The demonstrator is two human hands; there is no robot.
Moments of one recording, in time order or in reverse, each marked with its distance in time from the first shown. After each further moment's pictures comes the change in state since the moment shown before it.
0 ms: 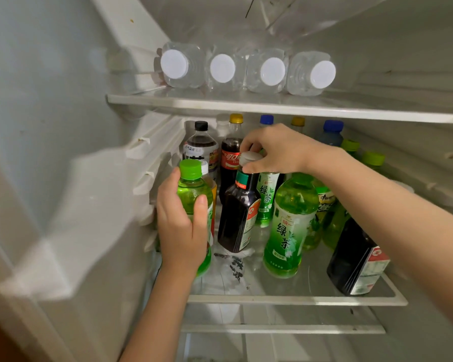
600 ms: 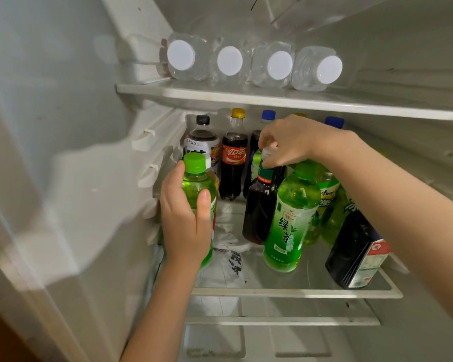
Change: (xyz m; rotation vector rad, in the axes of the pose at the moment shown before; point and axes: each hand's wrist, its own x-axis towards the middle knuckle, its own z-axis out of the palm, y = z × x) left_hand 0.000 0.000 -0.002 0.001 -0.001 -0.033; right_hand 0.003 -0.003 -0.015 -0.286 -0.152 0.188
